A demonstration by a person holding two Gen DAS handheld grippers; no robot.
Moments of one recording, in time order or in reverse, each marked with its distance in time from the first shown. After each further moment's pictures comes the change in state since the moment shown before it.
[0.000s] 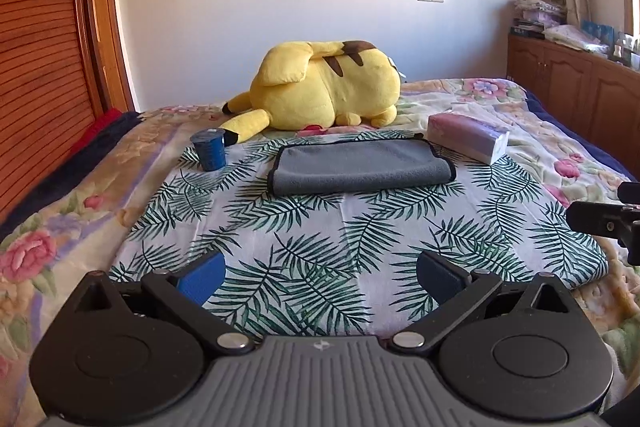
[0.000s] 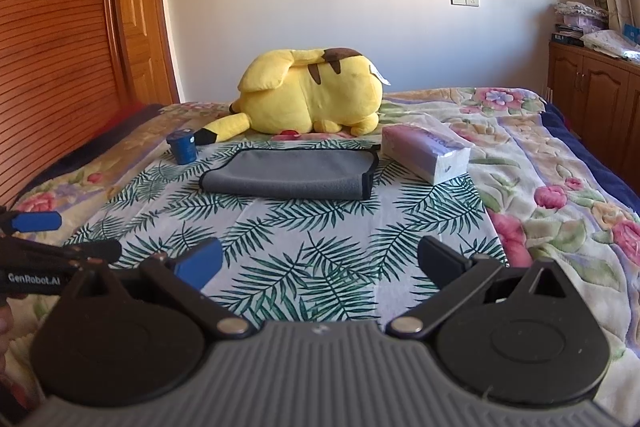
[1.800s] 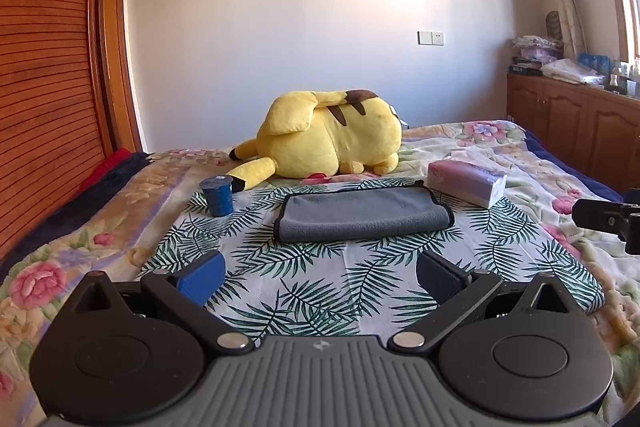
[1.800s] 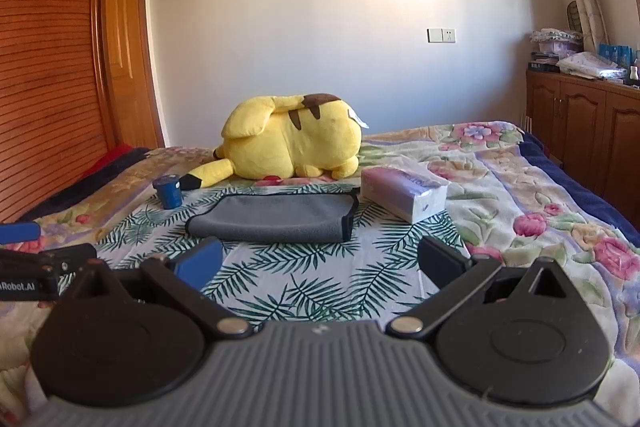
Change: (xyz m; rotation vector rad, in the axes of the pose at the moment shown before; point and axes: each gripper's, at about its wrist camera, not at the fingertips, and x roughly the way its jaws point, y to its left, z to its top) left arm -0.022 -0.001 0.007 -0.003 -0.144 0.012; right arm -0.017 -0.008 0.003 0.030 -0.147 -0.050
